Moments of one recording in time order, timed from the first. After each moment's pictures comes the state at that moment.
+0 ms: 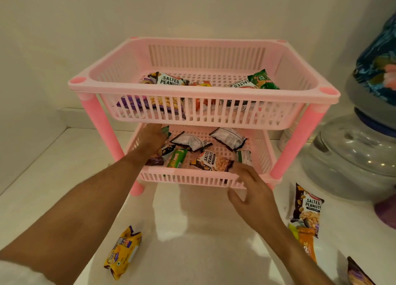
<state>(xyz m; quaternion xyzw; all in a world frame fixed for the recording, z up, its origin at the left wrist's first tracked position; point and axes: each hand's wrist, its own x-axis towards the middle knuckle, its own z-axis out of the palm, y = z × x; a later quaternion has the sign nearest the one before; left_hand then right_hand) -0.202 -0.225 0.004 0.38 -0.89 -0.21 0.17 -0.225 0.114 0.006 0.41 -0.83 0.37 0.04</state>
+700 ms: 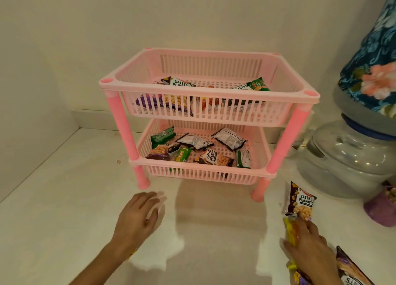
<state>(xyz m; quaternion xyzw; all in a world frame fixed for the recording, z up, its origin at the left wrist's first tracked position) 0.011 -0.088 -0.055 0.17 -0.93 -0.09 0.31 -0.224 0.263 -0.073 0.12 -0.98 0.08 -0.11</state>
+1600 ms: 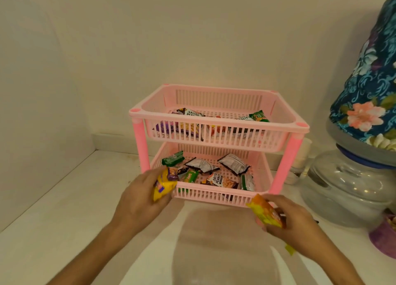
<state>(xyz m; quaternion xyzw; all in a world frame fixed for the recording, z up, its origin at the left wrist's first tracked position) 0.011 -0.077 0.083 0.21 -0.91 -0.17 0.31 -0.215 0.207 0.064 0.43 -0.86 0.26 -0.07</state>
